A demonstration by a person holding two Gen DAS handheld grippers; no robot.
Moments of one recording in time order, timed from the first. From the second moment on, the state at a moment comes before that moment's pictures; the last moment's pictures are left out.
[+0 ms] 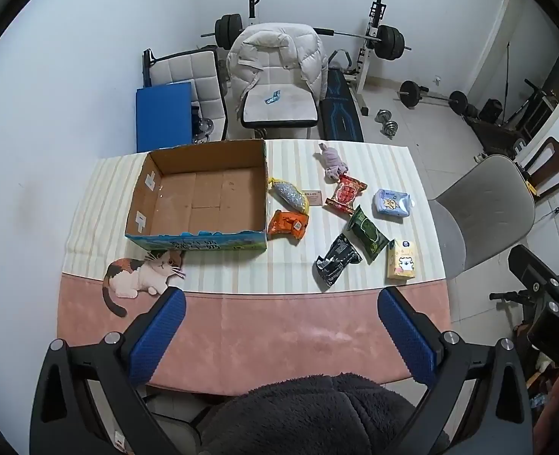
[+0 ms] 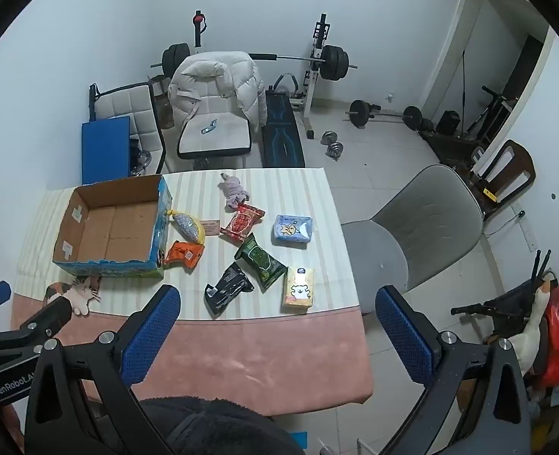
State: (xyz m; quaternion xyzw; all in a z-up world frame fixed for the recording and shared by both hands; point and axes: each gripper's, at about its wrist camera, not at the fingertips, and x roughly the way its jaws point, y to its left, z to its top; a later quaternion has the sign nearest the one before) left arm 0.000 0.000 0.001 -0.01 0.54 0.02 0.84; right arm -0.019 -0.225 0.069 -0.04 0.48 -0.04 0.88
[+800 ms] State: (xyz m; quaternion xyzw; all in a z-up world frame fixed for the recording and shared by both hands) left arm -0.010 0.007 0.020 -0.02 0.50 0.02 0.86; right arm -0.035 -0.218 0.089 -0.05 0.47 -0.03 0.88
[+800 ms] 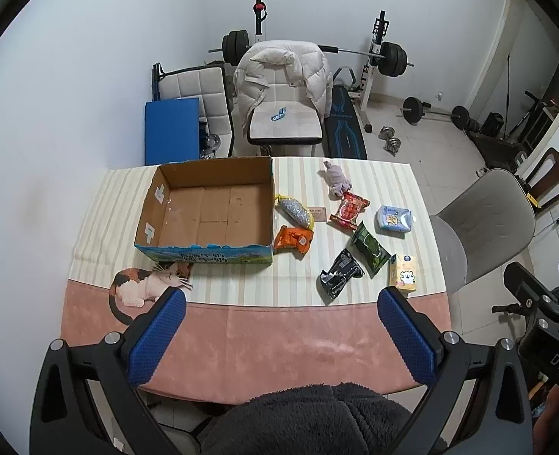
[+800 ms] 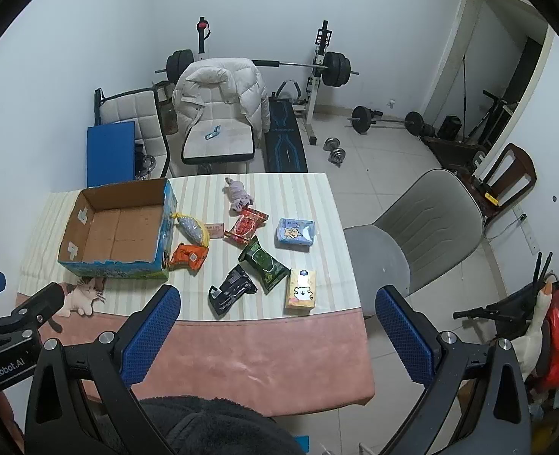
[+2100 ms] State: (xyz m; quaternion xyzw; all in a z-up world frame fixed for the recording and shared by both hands) left arm 0.001 0.007 0.028 -0.02 0.49 0.02 0.87; right arm -0.025 -0.214 0.086 -0.04 0.46 -0.03 0.89
